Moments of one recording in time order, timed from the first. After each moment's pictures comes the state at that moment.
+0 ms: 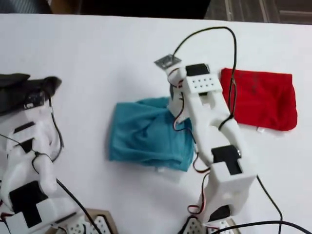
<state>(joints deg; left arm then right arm) -35.0 -8.7 50.7 48.1 -6.5 -15.4 18.1 -4.6 87.5 23.9</state>
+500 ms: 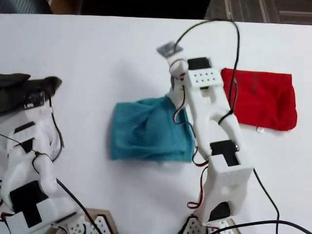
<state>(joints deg) -35.0 -8.7 50.7 48.1 -6.5 -14.2 22.1 -16.6 83.7 23.9</state>
